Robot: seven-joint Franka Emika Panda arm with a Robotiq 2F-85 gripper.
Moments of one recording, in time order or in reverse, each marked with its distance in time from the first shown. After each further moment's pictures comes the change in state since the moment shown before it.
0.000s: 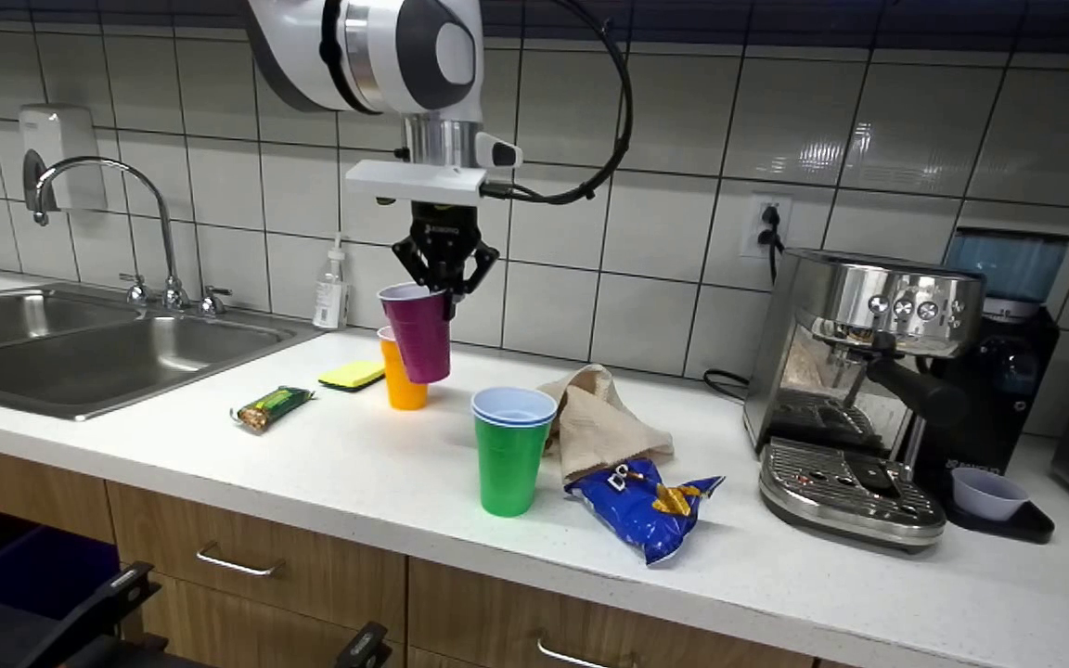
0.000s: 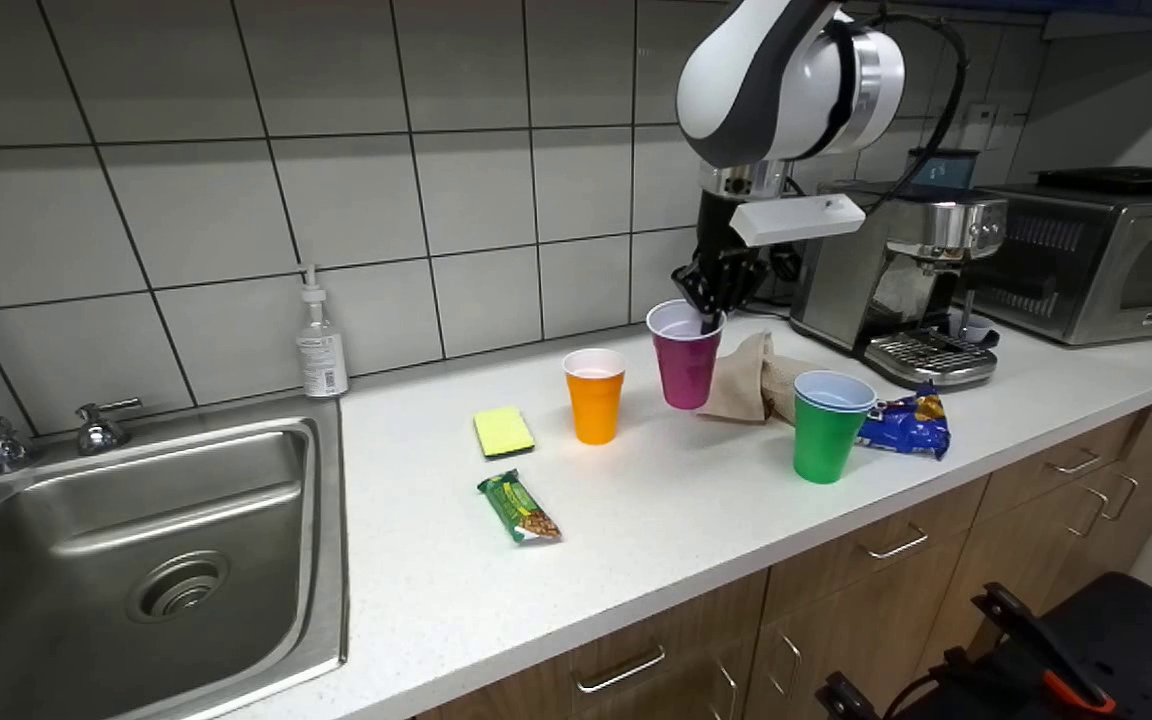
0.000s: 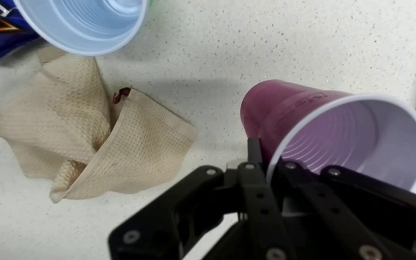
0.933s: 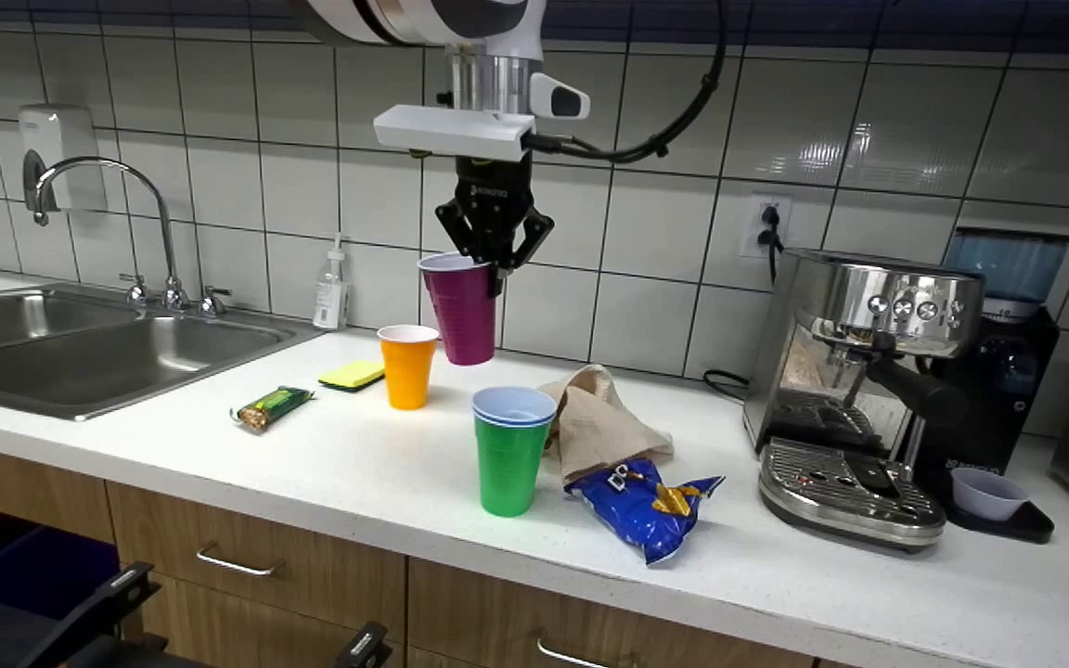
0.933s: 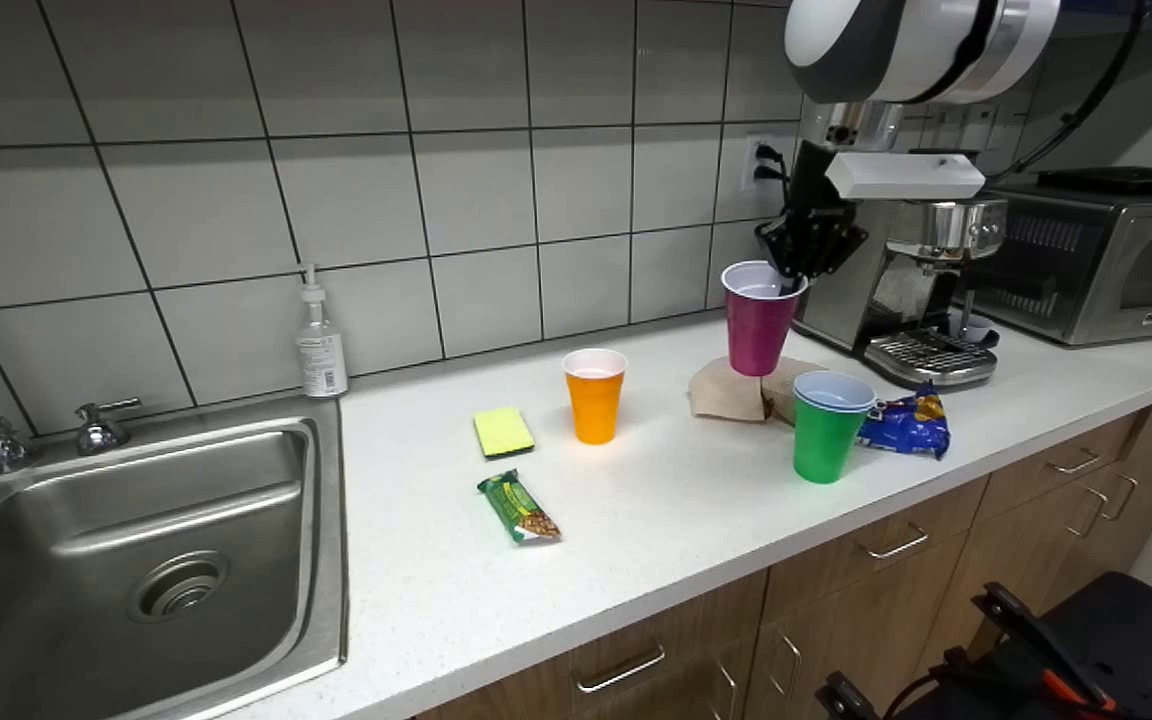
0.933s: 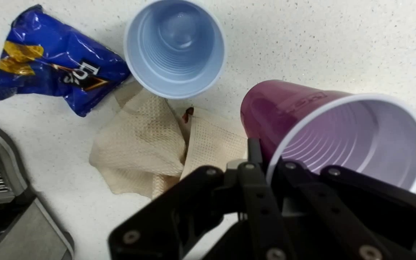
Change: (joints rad) arm -0.051 -0.217 -0.114 -0.138 0.042 -0.030 0.002
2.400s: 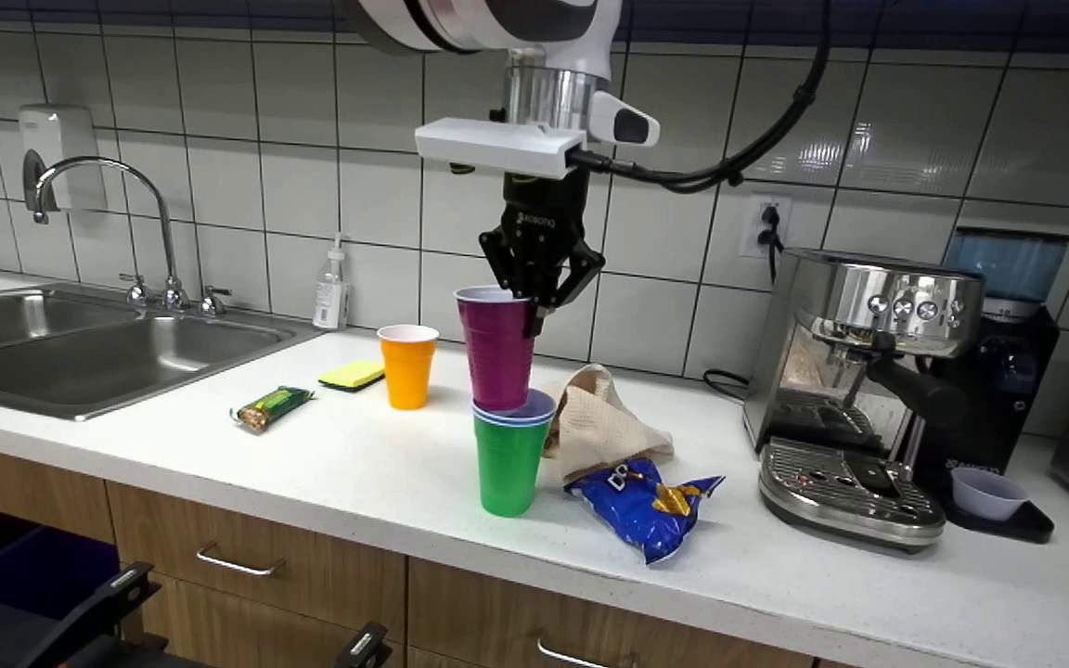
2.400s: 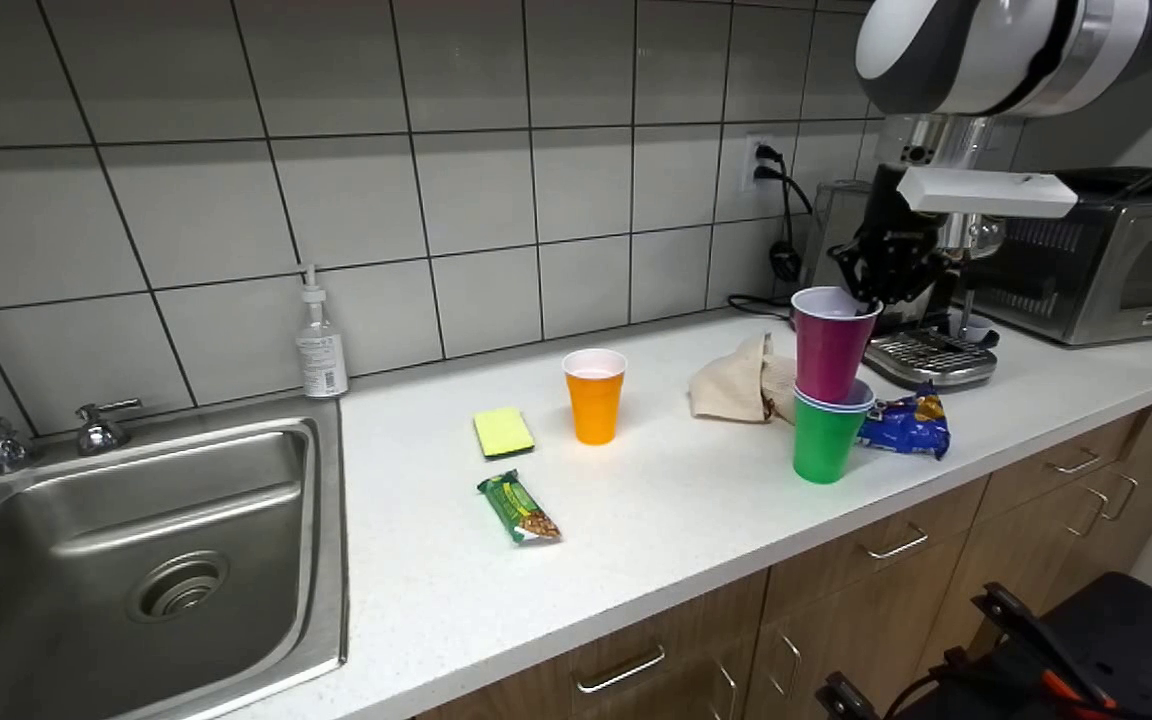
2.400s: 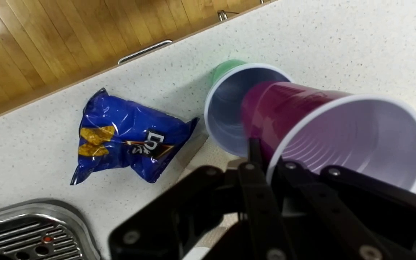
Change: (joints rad) arm -0.085 -0.008 -0.075 -0.038 0.002 -0.082 0.025
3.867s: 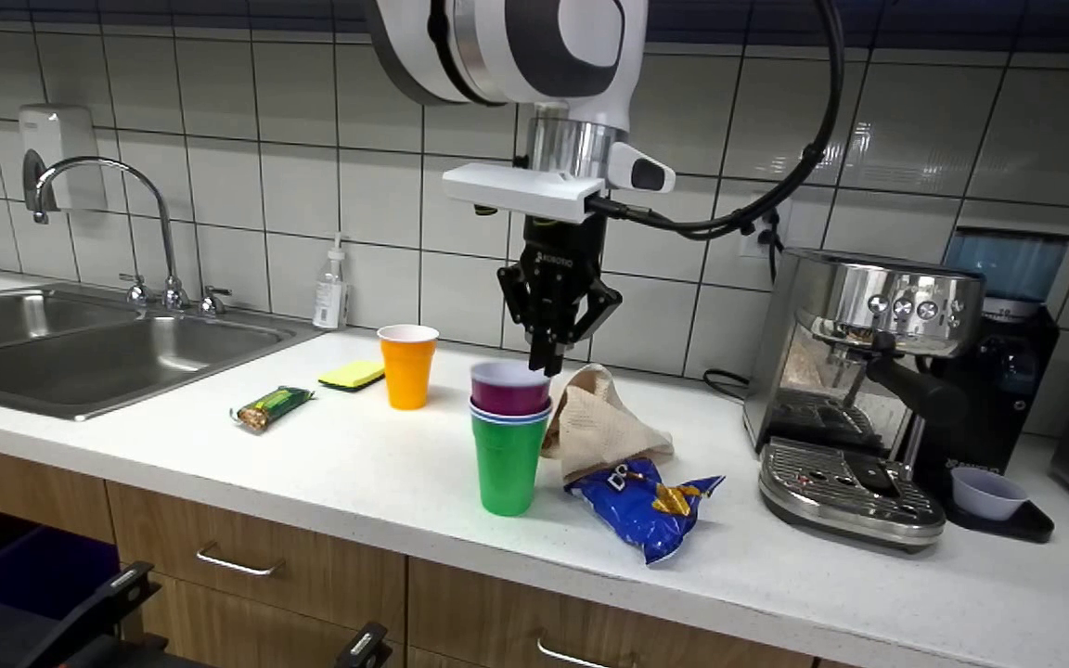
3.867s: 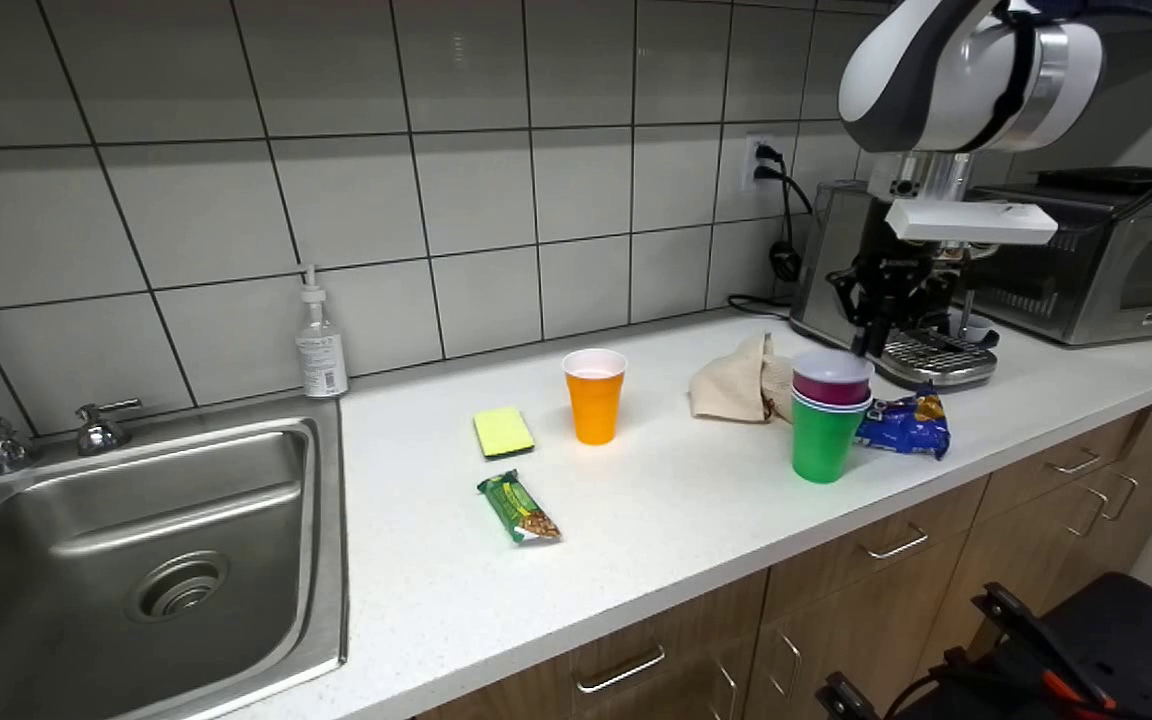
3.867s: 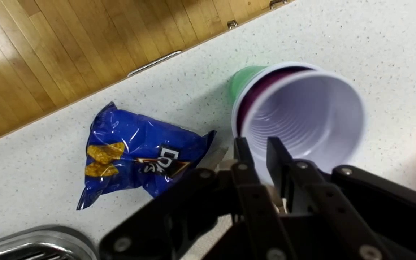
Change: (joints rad) arm -0.009 0.135 -0.016 0.064 0.018 0.001 0.002
